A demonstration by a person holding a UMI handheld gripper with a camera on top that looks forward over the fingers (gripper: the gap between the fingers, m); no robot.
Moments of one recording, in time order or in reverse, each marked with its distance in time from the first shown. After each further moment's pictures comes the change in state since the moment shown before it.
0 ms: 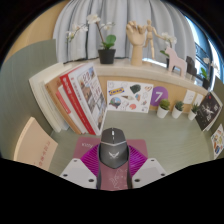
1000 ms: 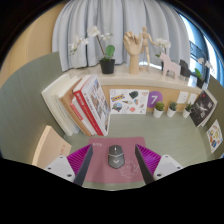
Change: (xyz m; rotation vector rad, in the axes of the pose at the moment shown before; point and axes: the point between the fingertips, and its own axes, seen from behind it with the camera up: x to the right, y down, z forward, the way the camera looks) arm -0.022 -0.022 -0.077 -0.009 0.003 0.060
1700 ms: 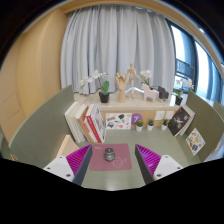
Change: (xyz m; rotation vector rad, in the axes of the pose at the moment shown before) arm 0.018 -0.035 -0.241 0.195 0.044 0.000
